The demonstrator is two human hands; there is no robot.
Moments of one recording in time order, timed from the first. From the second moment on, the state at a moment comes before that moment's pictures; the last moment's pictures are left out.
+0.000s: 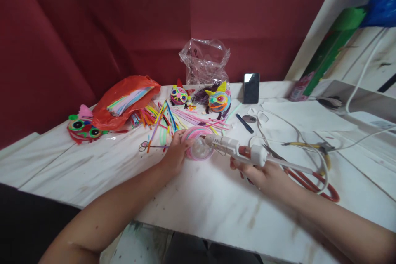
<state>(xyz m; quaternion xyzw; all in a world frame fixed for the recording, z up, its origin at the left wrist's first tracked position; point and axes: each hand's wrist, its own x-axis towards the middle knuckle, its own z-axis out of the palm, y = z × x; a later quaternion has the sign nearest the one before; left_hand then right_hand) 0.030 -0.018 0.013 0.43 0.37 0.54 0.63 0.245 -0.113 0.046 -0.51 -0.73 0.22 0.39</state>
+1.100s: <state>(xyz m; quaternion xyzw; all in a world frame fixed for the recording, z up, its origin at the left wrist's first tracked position) 0.030 -0.019 0.013 0.43 0.38 0.54 0.62 0.244 -0.113 0.044 -0.51 -0.74 0.23 0.39</state>
